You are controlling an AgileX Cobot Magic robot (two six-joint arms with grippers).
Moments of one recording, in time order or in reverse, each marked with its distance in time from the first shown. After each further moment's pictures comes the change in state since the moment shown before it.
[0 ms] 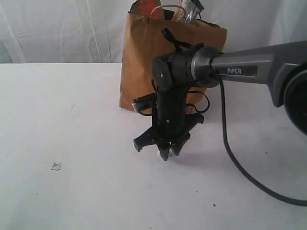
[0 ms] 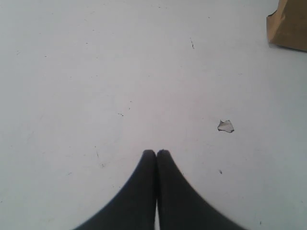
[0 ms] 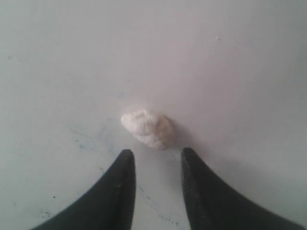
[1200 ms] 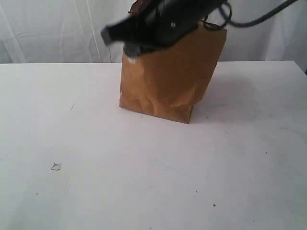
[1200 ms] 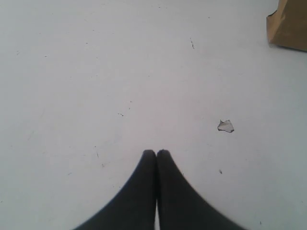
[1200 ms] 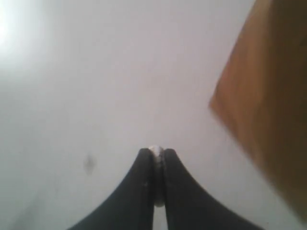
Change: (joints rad) left arm 0.000 0.000 0.000 0.000 0.000 0.000; right arm 0.010 -0.501 0.000 0.260 -0.325 -0.190
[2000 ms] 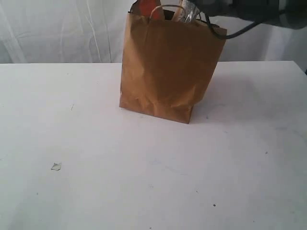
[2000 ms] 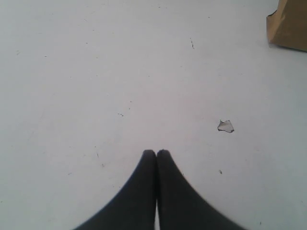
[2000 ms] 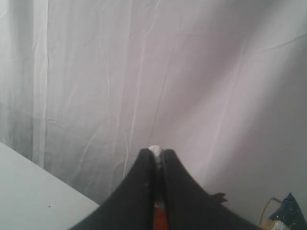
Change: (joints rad) left arm 0.000 0.000 0.000 0.000 0.000 0.000; right arm -0.081 0.125 0.040 -0.007 -0.925 -0.393
